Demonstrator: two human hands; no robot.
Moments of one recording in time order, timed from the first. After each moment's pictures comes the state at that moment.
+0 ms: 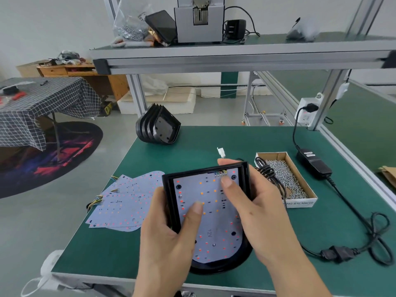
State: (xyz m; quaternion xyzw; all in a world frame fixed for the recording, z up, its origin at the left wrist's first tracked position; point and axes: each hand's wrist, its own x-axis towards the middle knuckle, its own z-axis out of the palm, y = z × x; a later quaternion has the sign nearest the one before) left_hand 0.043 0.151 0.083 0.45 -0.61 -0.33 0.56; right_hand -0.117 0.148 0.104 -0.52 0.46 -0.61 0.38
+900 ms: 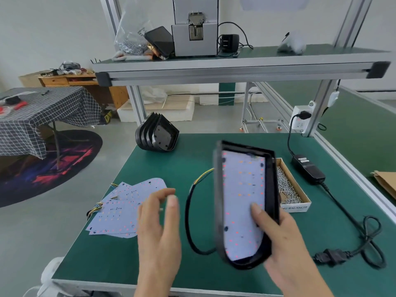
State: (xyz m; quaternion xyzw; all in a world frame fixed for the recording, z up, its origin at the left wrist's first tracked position) left_hand 0.046 0.130 0.057 0.52 -0.55 -0.31 0.57; right_hand -0.149 0.173 0.064 -0.30 0.37 -0.68 0.56
